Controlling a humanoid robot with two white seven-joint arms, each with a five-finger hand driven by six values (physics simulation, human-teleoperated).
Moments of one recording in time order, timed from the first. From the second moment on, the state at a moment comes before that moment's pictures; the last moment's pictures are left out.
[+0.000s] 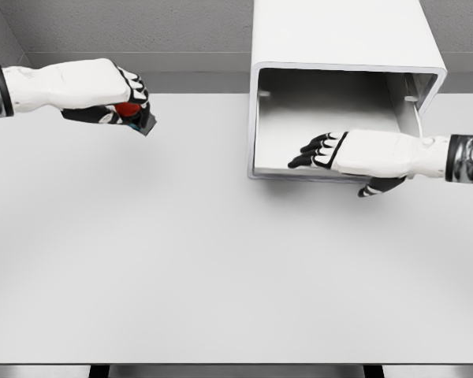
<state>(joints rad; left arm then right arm) -0.90 0.85 -0.69 -1.51 -0.18 -0.61 -0.61 -0.67 -0.90 0.66 -1.66 0.24 -0.59 0.61</state>
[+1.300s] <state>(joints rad) -1.00 0.80 -0.69 -1.70 -0.02 -0.61 -0.61 -0.52 -1.04 0.45 -1.75 0.17 -0.61 0.61</state>
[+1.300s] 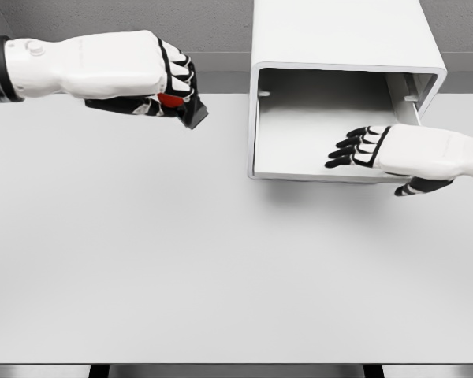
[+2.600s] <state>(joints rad) -1.10 0.24 -0.81 -1.34 -0.32 -0.61 -0.61 0.16 -1.13 -0.08 -1.64 0.02 -0.61 0.61</state>
